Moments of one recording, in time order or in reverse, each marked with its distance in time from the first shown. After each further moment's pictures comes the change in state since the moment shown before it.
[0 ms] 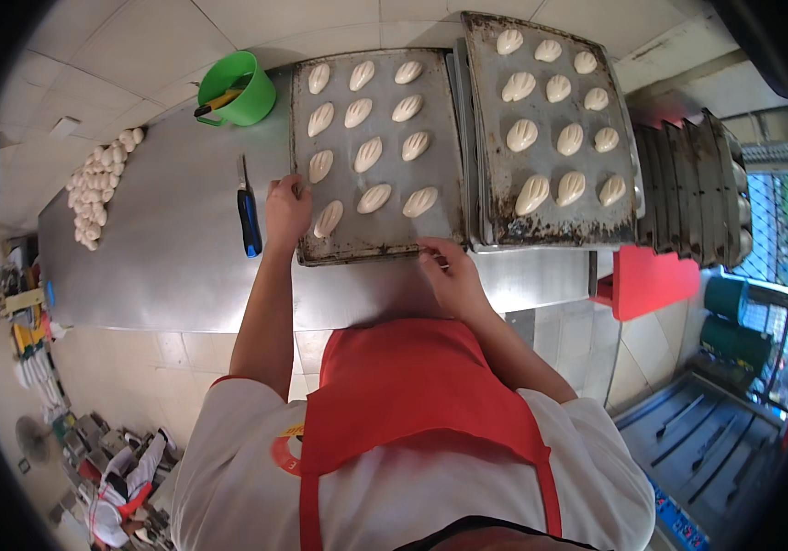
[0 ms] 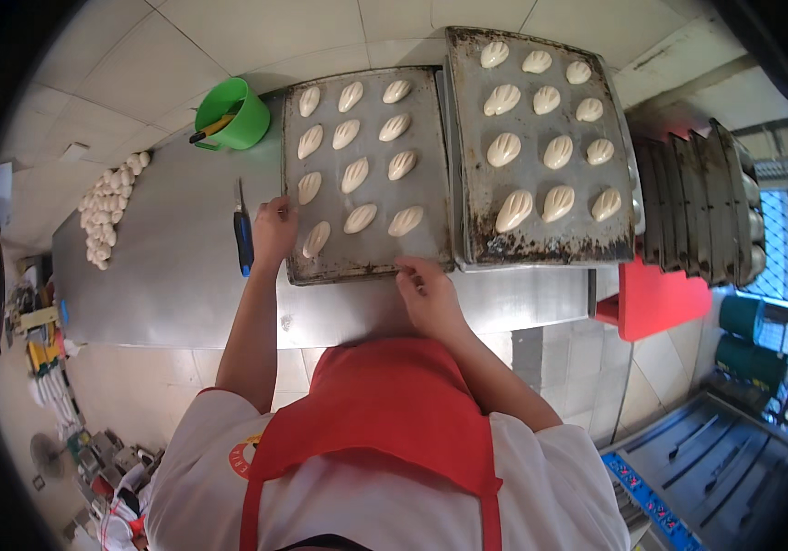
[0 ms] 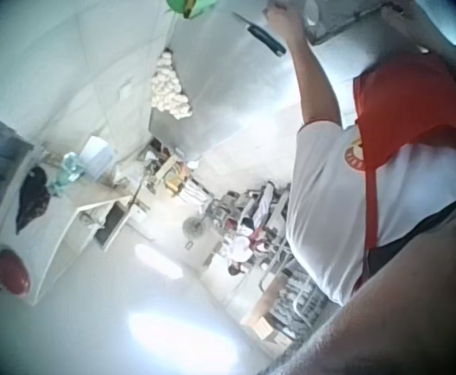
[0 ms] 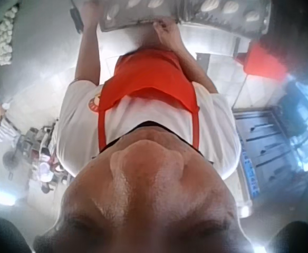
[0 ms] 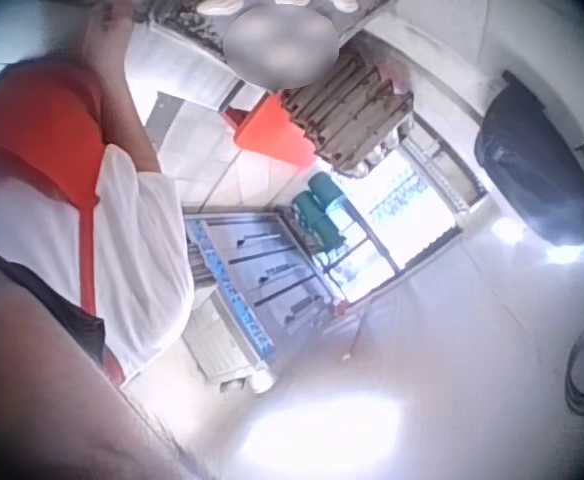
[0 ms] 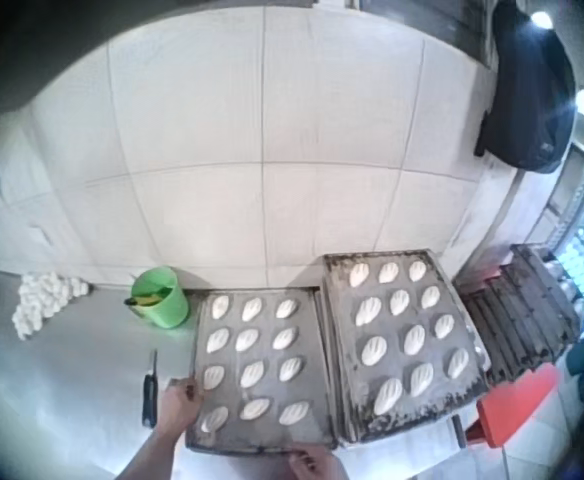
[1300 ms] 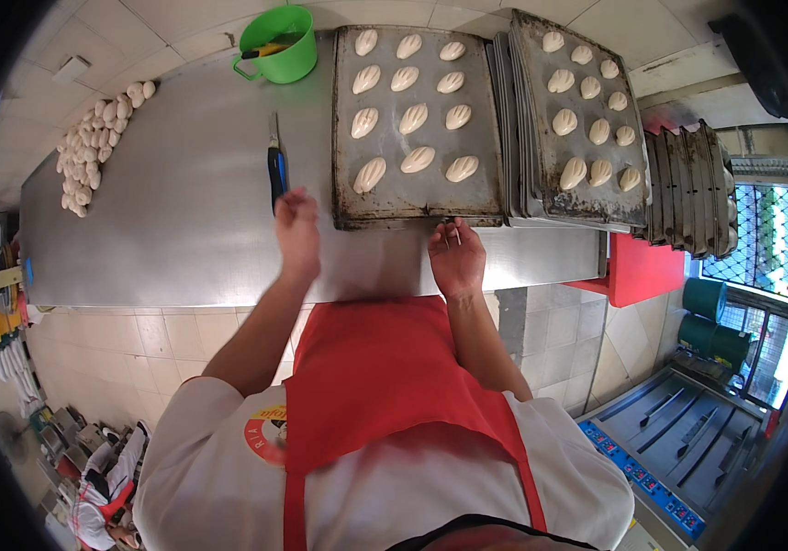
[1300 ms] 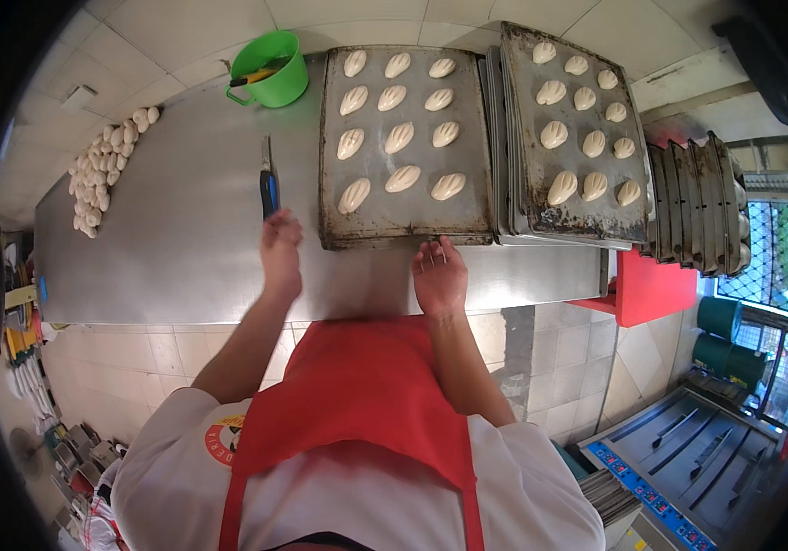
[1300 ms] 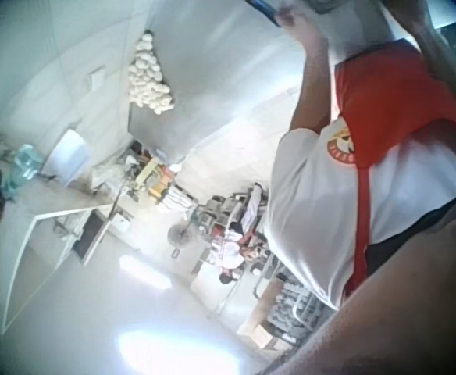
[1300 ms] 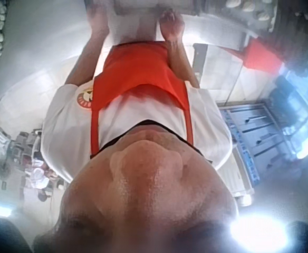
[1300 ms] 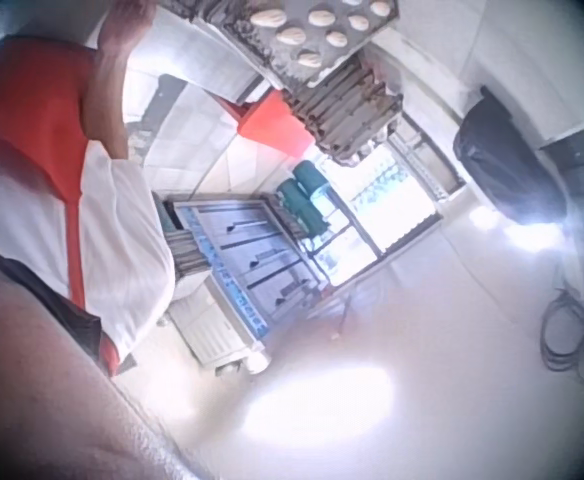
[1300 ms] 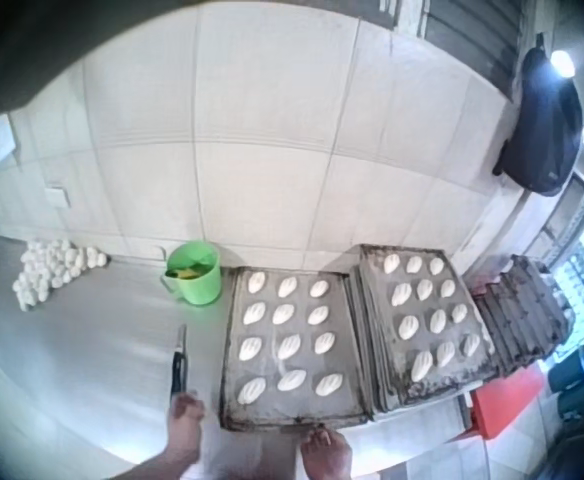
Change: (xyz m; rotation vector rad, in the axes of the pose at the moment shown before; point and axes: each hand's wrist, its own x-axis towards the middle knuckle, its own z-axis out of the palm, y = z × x) left_hand -0.101 -0.083 -0.040 -1.255 0.047 -0.431; right_hand -0.009 0.052 0.117 1.503 0.402 0.433
